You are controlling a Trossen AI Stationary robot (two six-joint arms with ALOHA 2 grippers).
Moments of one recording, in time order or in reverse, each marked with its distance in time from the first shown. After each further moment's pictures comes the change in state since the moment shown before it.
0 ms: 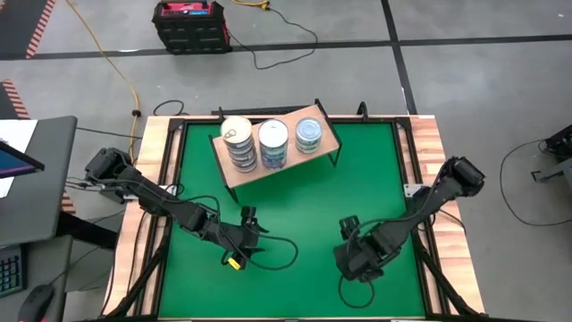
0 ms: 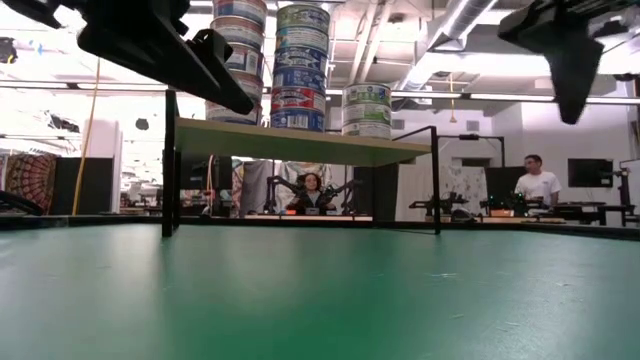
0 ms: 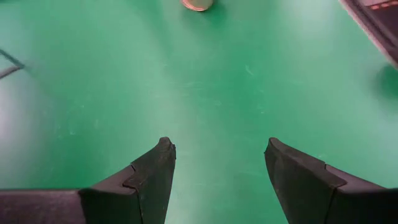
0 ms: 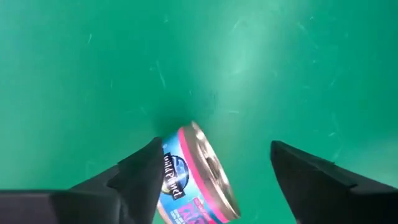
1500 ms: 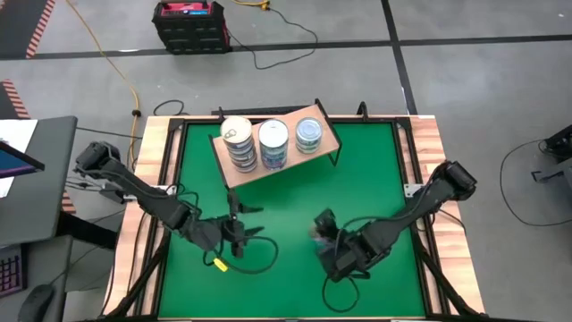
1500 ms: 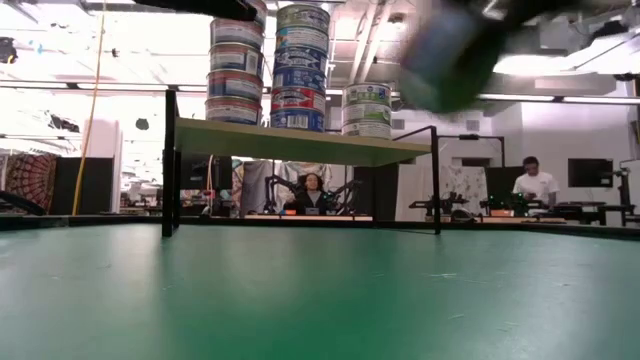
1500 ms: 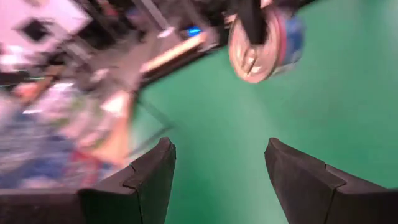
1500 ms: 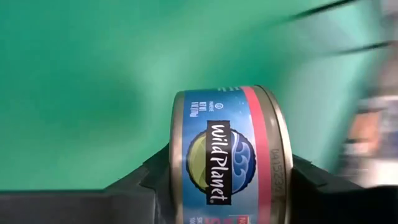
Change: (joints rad) left arm -0.090 -0.161 0.002 0.069 -0.465 0.298; right arm -0.055 0.083 0.161 0.057 0.415 -0.512
